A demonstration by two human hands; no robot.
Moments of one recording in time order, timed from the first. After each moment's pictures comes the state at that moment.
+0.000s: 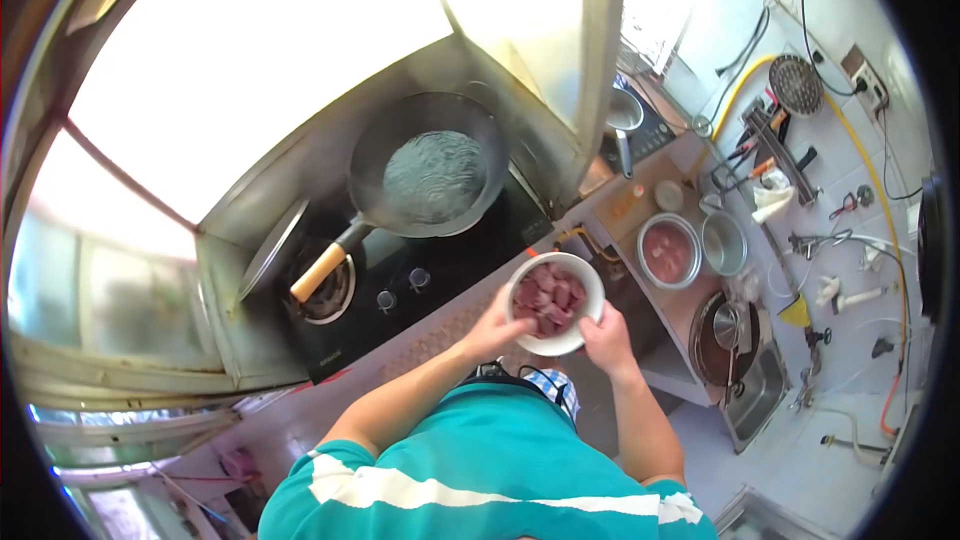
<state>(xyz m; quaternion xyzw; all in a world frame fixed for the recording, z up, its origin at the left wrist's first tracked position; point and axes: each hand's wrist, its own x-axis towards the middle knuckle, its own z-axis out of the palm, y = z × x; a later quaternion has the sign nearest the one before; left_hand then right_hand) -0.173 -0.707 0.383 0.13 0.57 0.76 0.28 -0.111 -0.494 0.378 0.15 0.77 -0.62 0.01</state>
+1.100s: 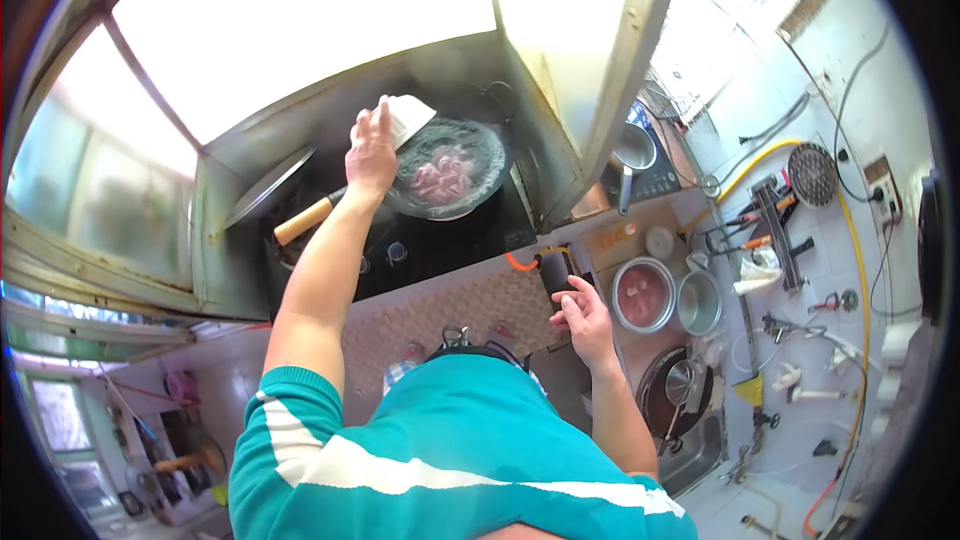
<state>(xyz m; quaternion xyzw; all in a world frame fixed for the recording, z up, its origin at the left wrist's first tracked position) -0.371 -0.808 0.450 -0.03 0.97 0.09 -0.24 -0.155 -0.441 0.420 0.08 0.67 -0.73 0.11</state>
